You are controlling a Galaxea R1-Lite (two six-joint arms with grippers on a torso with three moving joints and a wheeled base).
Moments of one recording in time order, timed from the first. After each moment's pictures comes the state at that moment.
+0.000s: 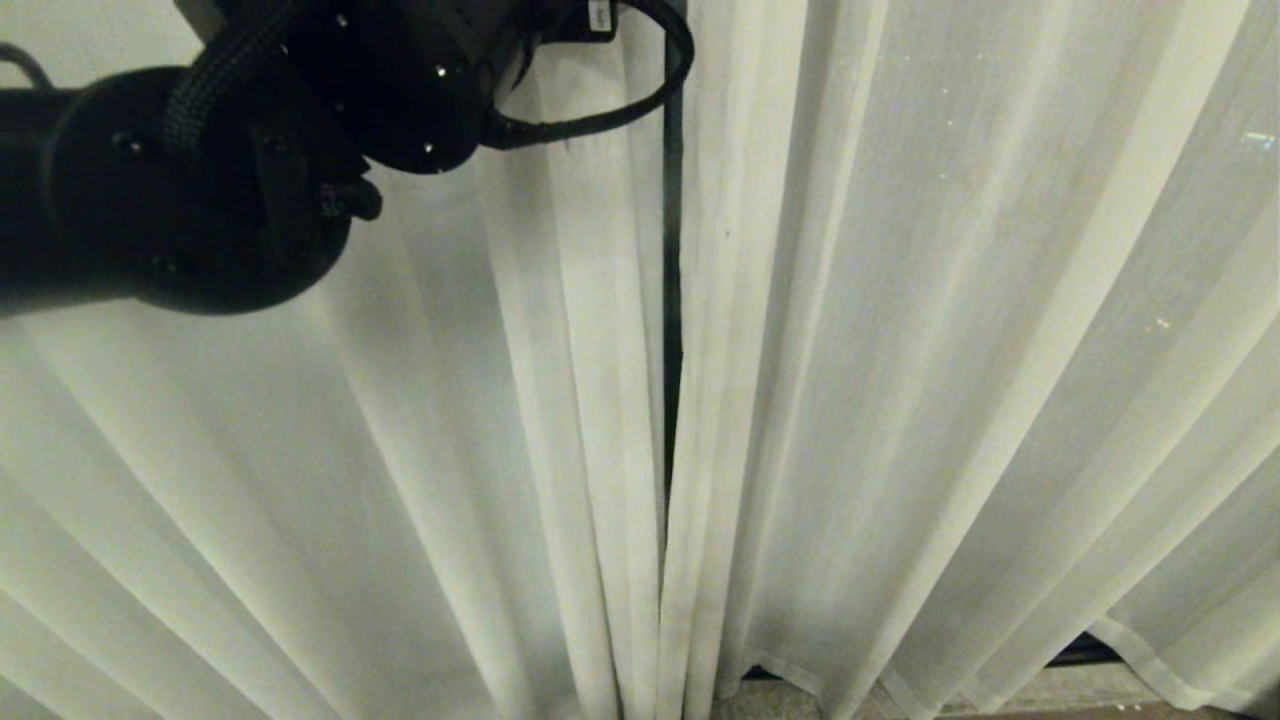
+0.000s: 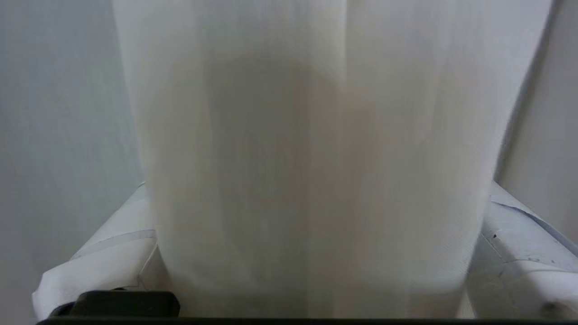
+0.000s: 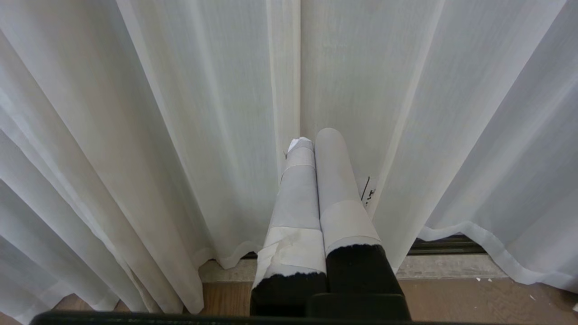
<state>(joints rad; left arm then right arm) -0.76 1.81 -1.66 -0.57 0.63 0.25 0.00 0.00 0.00 0.00 -0.01 0.01</state>
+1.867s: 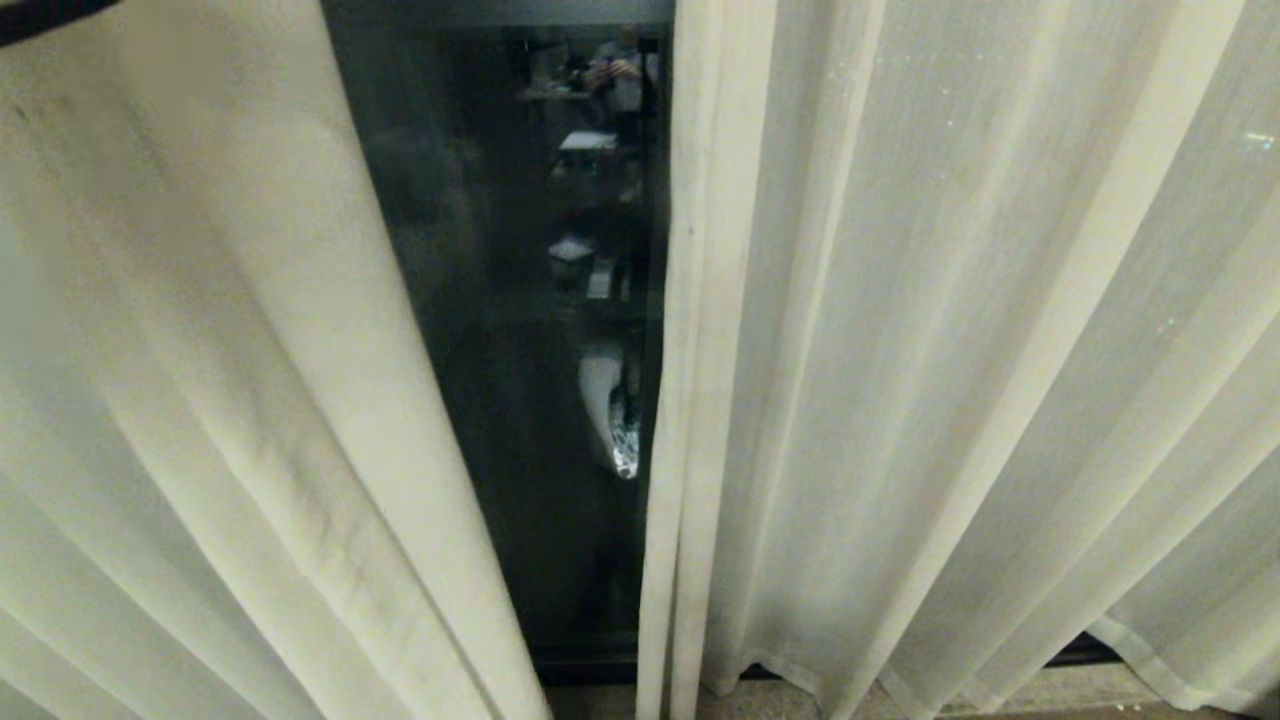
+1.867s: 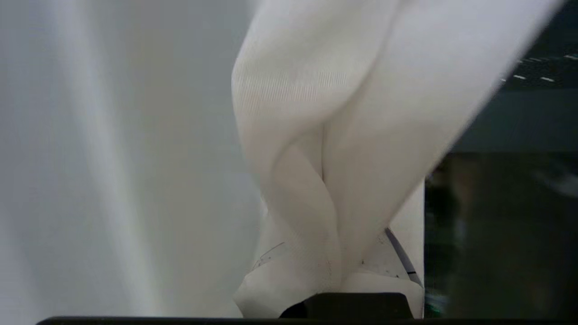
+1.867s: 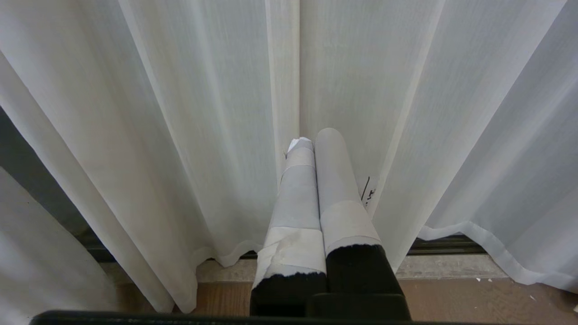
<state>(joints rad) -0.57 1.27 -1.22 -0.58 0.67 0.37 0.00 0.00 0.00 0.00 -0.01 0.01</state>
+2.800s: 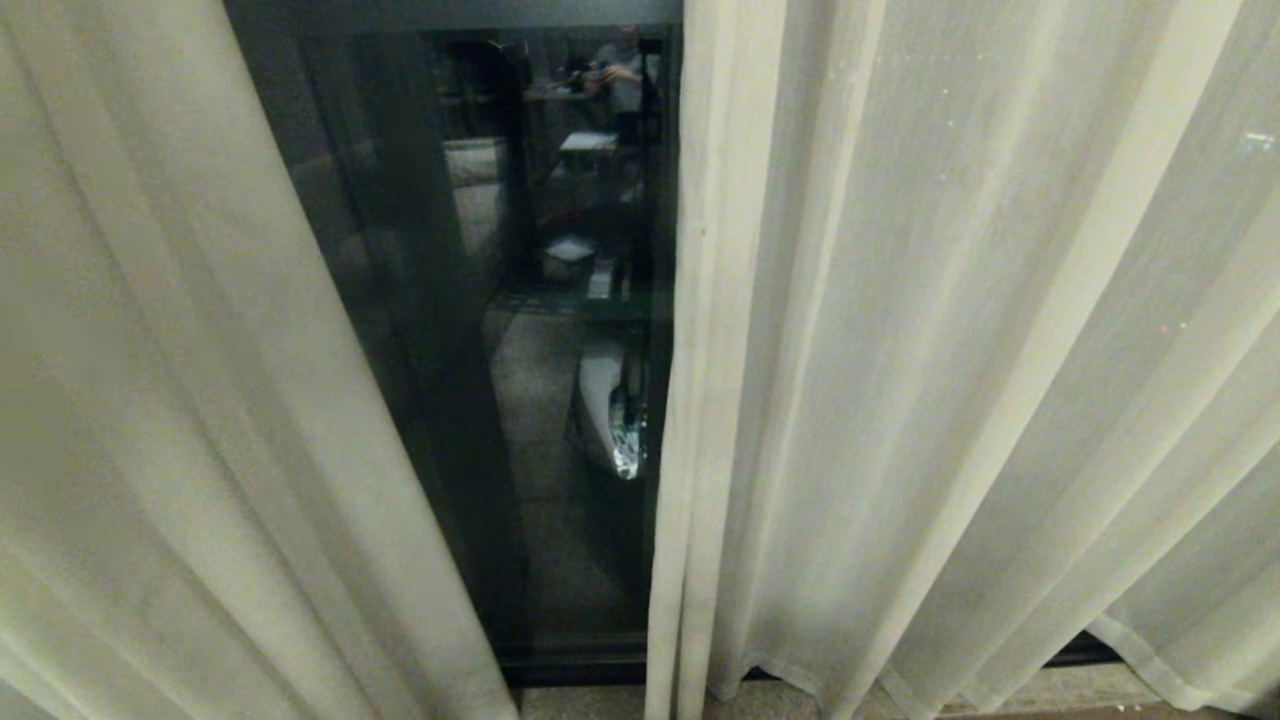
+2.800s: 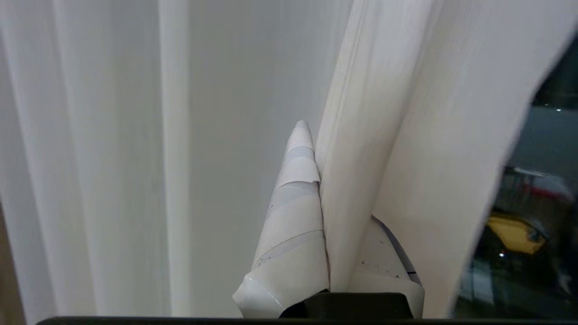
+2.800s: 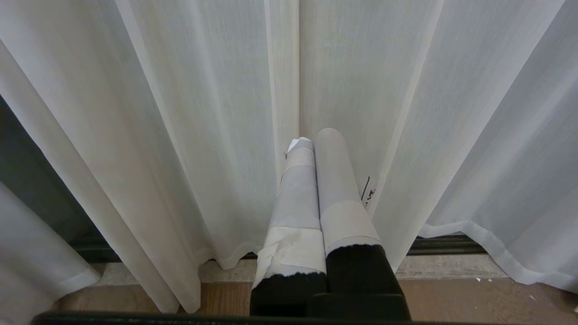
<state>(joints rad) -0.15 1.10 -1.00 -0.58 0.66 0.17 0.00 0.00 0.00 0.00 -0.01 0.01</state>
